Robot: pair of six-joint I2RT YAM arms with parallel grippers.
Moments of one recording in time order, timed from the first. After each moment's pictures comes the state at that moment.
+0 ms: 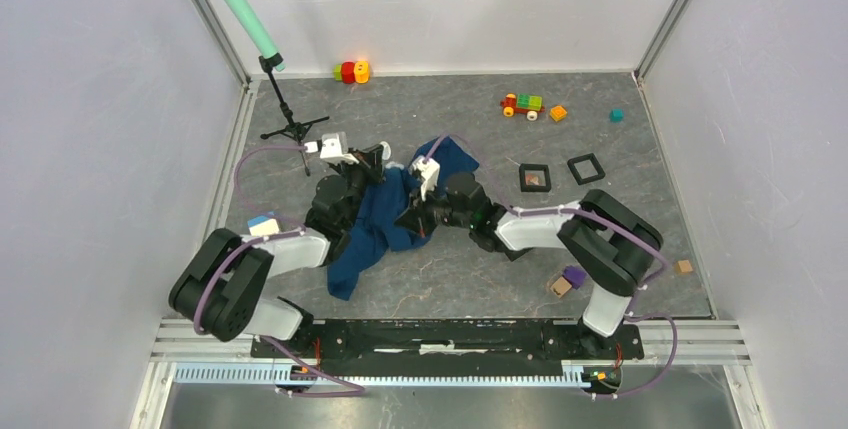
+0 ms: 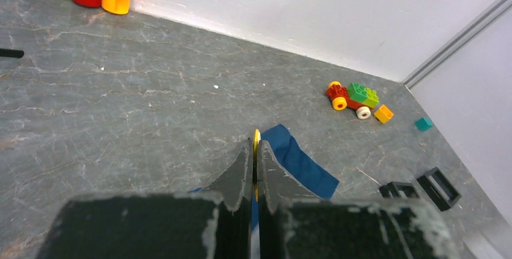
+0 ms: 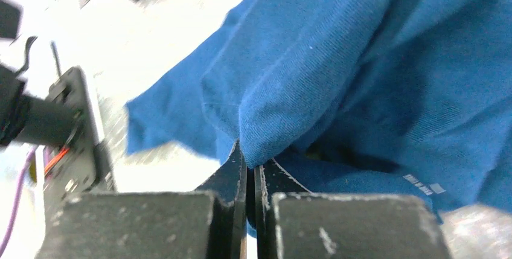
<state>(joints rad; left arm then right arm) -0.50 1.37 0.41 1.04 -0.29 -0.43 0.86 1.80 0.85 0.61 -0.32 0.31</state>
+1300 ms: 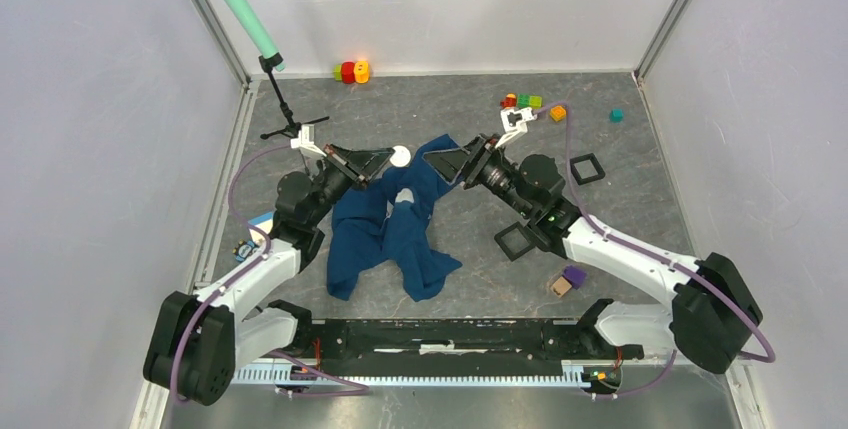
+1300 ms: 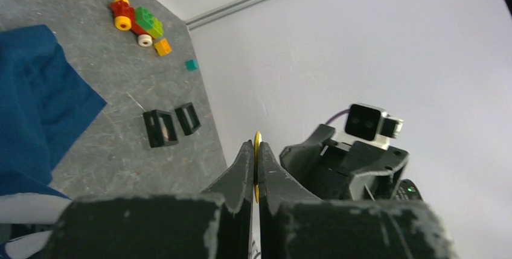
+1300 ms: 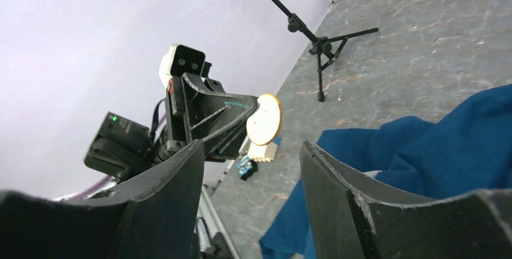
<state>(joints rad) -0.33 1.08 0.45 0.77 0.31 -1.25 0.74 1.22 0.73 0.59 -0.09 0.80</state>
